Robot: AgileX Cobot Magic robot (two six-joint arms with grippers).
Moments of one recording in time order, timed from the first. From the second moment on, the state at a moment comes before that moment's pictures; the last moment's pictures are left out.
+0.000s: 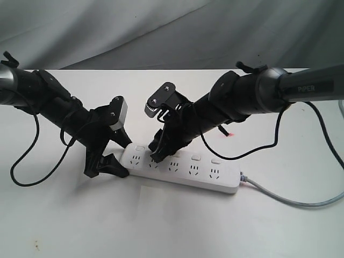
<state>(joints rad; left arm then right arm) -0.06 2.20 -1.32 -0.84 0.90 1.97 0.52 2.17 -1.36 0.91 0.46 -1.28</state>
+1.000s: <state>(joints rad) -0.06 2.20 -1.32 -0.84 0.90 1.97 0.49 2.17 -1.35 0.89 0.48 -1.28</state>
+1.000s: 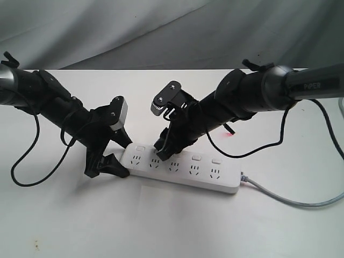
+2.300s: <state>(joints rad) -0.06 2.20 -1.32 -0.84 0.90 1.97 0.44 2.07 -1.32 0.68 0.59 -1.25</state>
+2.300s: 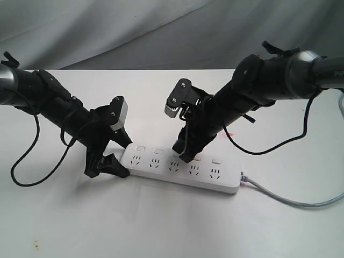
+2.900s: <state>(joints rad) -0.06 2.20 -1.32 -0.84 0.90 1.97 0.44 2.10 -1.32 0.73 0.54 -1.25</state>
